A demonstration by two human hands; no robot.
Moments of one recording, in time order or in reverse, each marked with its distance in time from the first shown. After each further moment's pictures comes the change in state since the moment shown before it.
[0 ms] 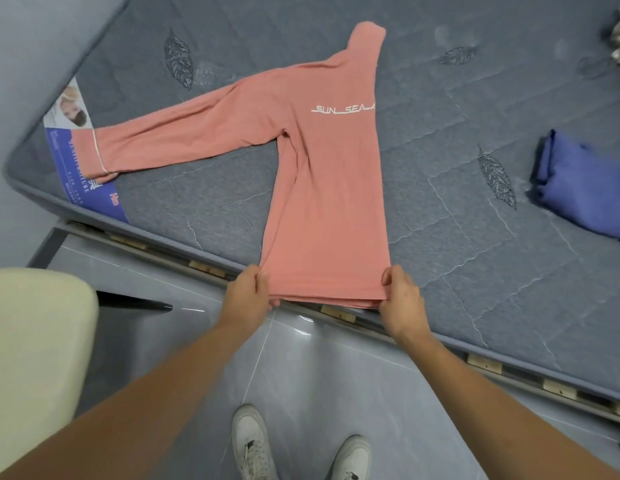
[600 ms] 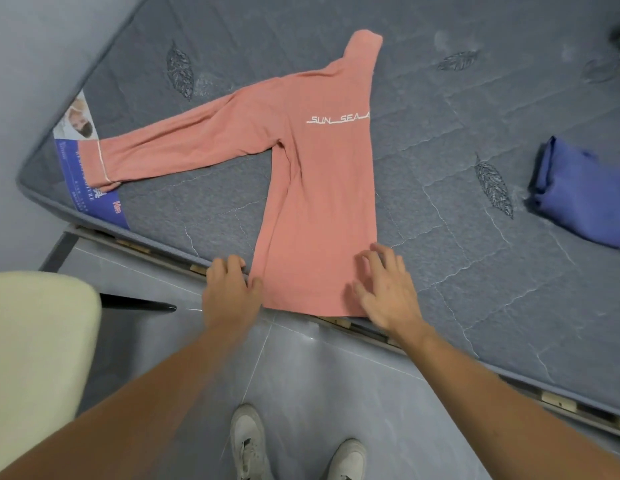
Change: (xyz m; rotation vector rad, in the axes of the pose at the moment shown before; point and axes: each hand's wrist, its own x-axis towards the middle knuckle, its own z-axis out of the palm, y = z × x) left_hand -0.005 0.031 -0.007 0.428 0.232 0.036; right_hand 0.026 -0.013 -0.028 -0.117 -0.072 -0.279
